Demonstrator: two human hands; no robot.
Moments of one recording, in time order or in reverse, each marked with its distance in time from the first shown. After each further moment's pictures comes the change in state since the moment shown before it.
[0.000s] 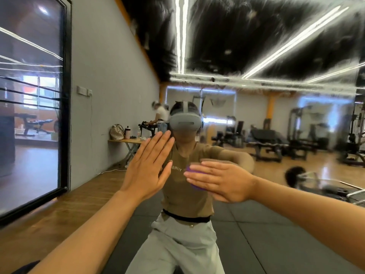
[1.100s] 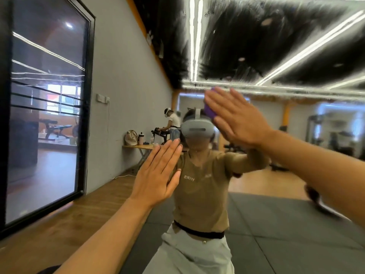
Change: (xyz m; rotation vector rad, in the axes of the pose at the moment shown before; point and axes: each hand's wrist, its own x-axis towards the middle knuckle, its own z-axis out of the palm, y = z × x) left_hand -0.010 -0.039 0.002 0.035 0.137 0.059; right_hand 0.088 0.113 -0.052 0.030 0.249 0.517
